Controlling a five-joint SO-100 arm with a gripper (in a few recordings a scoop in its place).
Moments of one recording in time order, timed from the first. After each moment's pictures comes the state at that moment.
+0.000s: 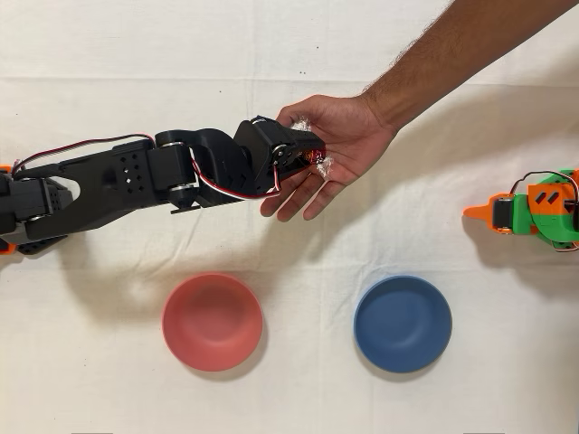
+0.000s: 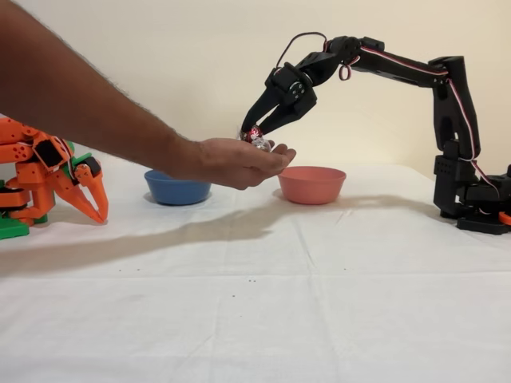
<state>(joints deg) -10.5 71.6 53.9 54.6 -33.7</state>
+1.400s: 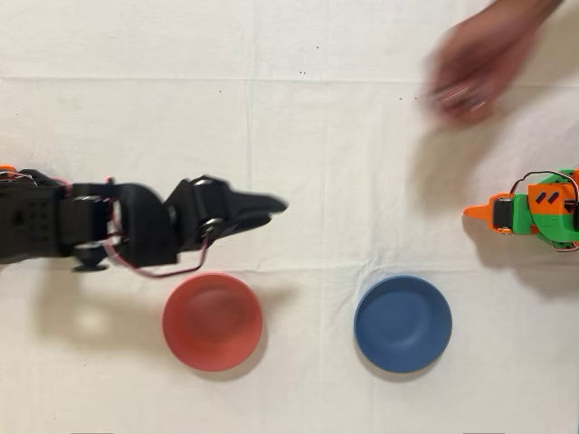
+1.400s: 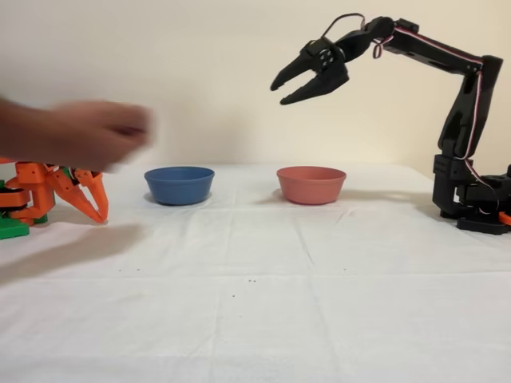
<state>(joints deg) 1.0 108.6 84.5 52.8 -22.5</state>
